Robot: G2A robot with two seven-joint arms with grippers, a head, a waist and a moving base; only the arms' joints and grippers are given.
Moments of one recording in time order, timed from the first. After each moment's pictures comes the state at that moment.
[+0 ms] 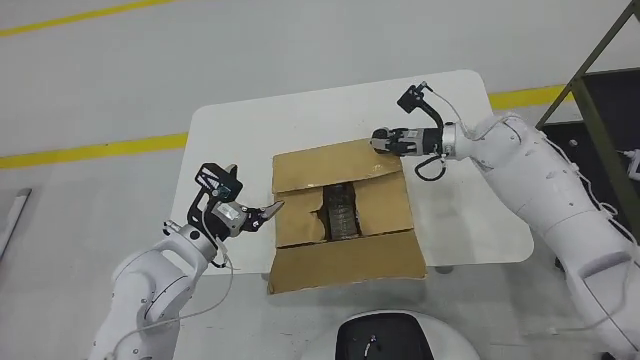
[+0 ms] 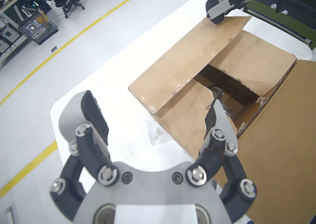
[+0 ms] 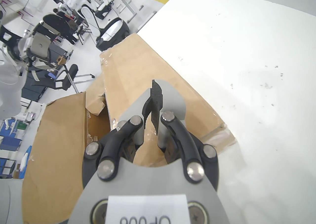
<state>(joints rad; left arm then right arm) 1.34 -0.99 -1.54 -2.00 1.10 -0.47 -0.51 -0.47 -1.27 0.93 -0.78 -0.29 -0.82 0.71</state>
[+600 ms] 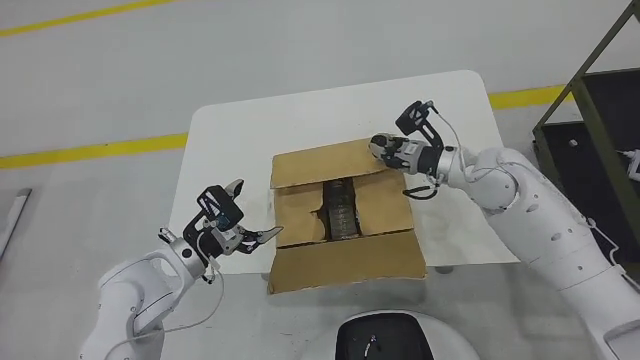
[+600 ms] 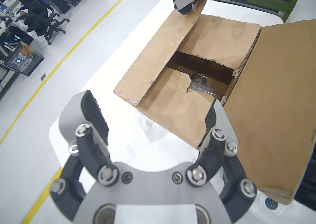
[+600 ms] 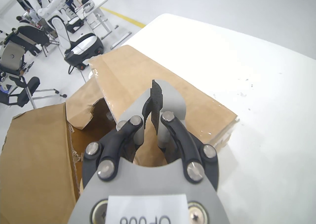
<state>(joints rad) 1.41 -0.96 -1.63 -2.00 1.19 -0.75 -0.35 -0.80 -1.20 1.06 -1.30 -0.63 -0.52 0.43</state>
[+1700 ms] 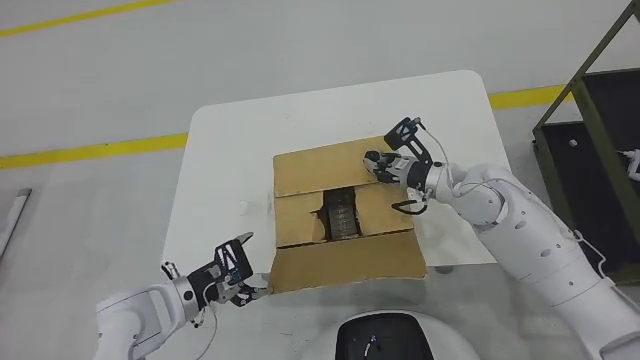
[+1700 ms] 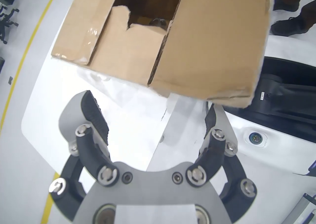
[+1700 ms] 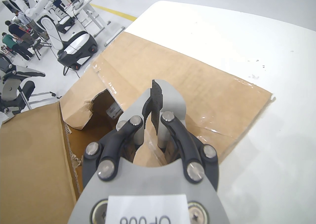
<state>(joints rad) 1.61 -0.93 -1.69 -2.01 1.40 -1.00 -0.23 -0.83 -1.21 1.02 -1.31 -0.64 -0.43 0.47</state>
